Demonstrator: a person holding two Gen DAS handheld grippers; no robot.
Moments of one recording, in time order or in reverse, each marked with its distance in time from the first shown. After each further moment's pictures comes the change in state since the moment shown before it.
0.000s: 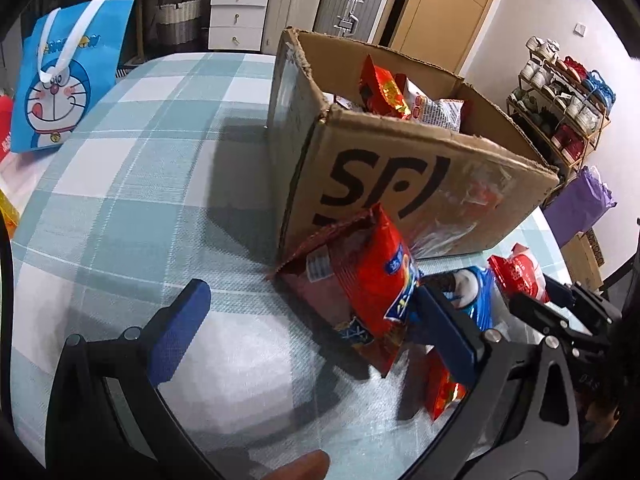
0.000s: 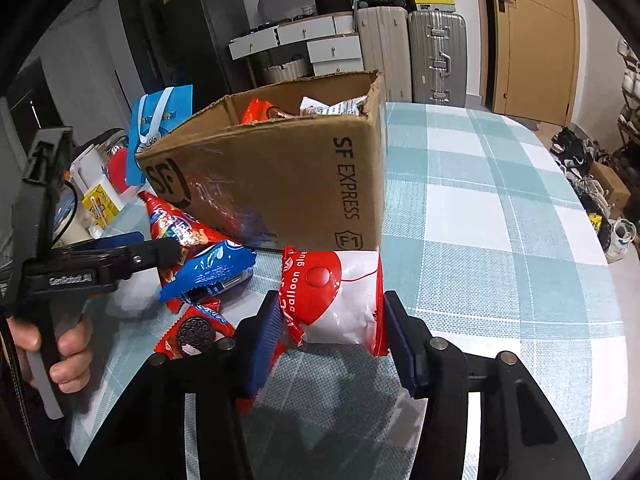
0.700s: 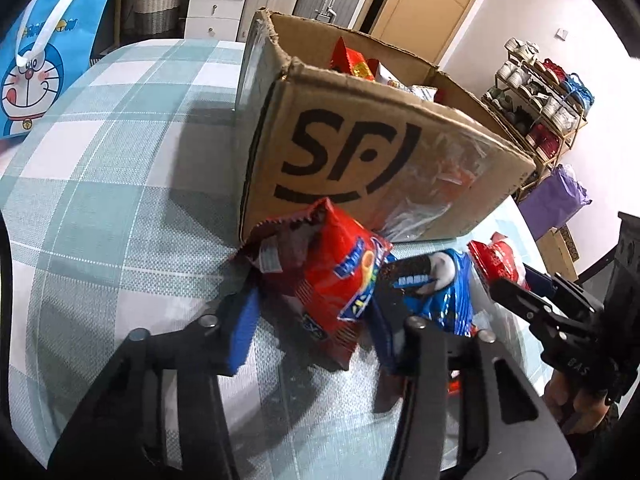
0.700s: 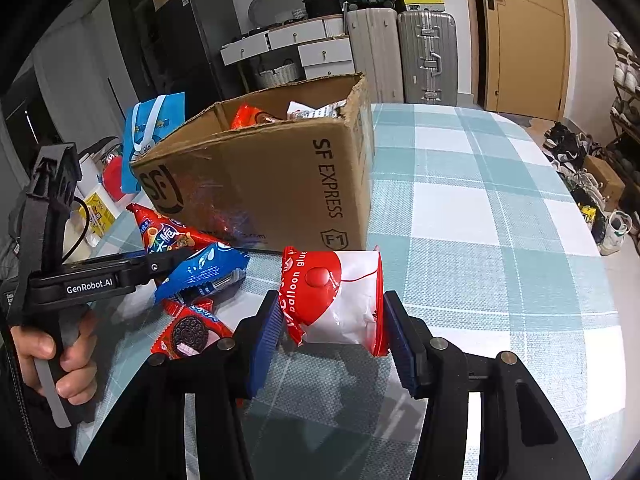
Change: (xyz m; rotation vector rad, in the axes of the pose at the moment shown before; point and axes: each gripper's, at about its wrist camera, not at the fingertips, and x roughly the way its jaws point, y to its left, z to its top) left arm 0.007 -0.003 -0.013 0.005 0.019 -0.111; right arm -0.004 -0.008 -0.002 0.027 -0.008 -0.011
